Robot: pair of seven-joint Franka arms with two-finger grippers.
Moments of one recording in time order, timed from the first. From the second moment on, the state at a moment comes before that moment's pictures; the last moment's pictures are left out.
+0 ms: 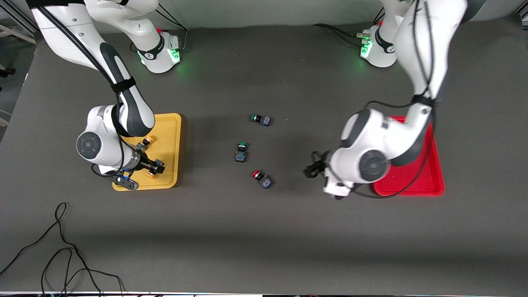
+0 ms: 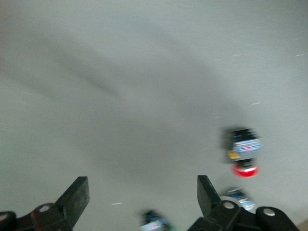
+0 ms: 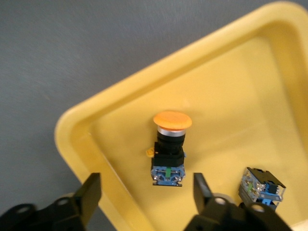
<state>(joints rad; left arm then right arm) -0.31 0.72 -0.24 -1.34 -0.19 1.92 -1.09 0.22 0.36 -0.12 -2.06 0.11 2.32 0.48</state>
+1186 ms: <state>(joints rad) -0.55 1.07 -0.19 -1.13 -0.19 2.38 -1.39 0.18 -0.08 -0.04 -1.74 0.03 1.76 0.31</state>
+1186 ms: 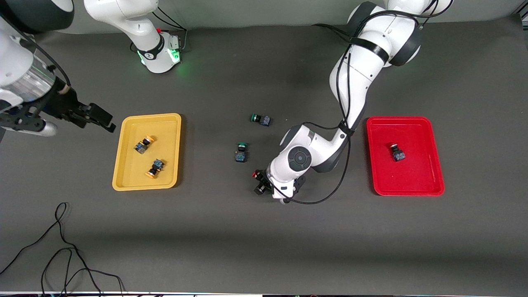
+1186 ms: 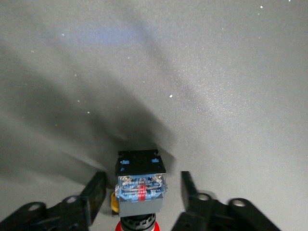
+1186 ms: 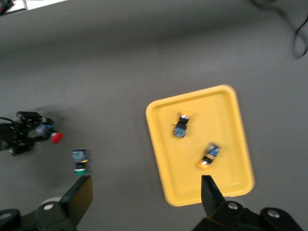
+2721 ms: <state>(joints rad) 0.04 0.65 -0.13 -1.66 -0.01 1.99 -0.48 0.14 -0.02 -0.01 -1.66 0.03 1.69 0.20</state>
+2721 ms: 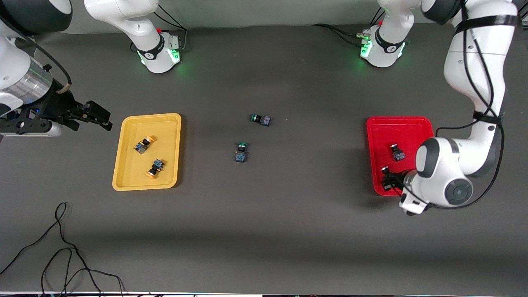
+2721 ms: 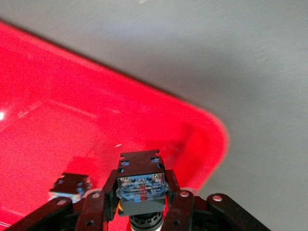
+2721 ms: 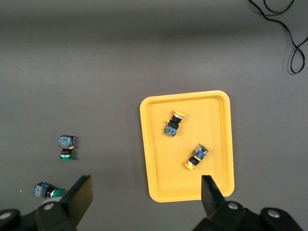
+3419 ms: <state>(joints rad) 0.08 0.59 -0.13 -1.73 -0.01 2.00 -0.45 0.14 -0.03 -0.01 -1.66 0.03 1.73 0.20</state>
